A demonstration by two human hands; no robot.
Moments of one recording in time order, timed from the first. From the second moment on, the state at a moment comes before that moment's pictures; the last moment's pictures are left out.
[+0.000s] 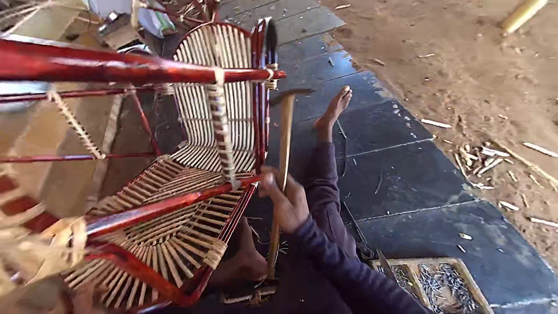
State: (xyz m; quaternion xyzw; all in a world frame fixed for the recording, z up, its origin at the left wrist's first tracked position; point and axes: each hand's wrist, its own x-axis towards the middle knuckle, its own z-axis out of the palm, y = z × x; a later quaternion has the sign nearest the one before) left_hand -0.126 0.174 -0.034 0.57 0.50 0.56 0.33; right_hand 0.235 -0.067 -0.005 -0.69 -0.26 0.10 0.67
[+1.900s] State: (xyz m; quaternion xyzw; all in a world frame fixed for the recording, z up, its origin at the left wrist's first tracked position) left_hand -0.035 -0.008 0.038 0.62 0.23 -0.18 0.73; right_hand 0.189 -0.287 0.003 -0.77 -0.27 -0.14 0.56
